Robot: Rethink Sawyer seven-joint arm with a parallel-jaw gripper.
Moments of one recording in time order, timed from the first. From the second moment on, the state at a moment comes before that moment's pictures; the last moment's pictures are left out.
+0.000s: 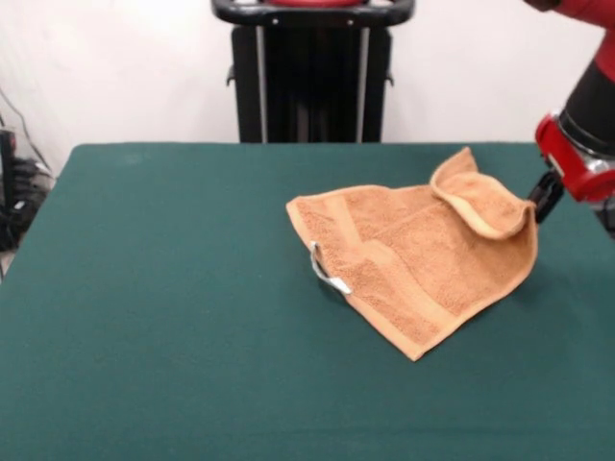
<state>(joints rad) 0.53 -0.23 -0.53 1.31 0.47 0.86 3.04</state>
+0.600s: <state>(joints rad) 0.55 -0.20 -0.55 1.31 0.60 0.84 3.14</state>
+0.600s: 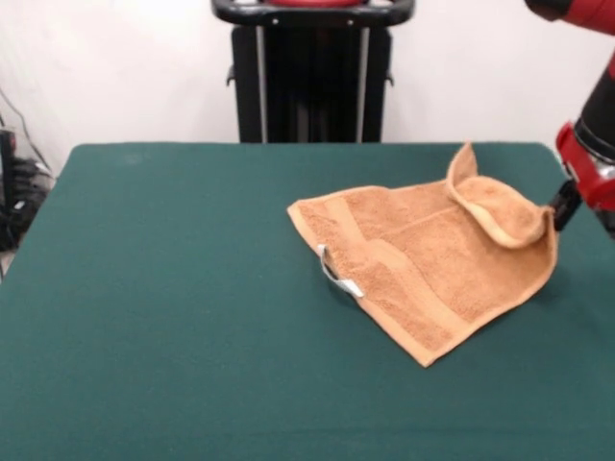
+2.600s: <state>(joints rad) 0.45 -0.32 -0.55 1.36 0.61 0.77 3.22</state>
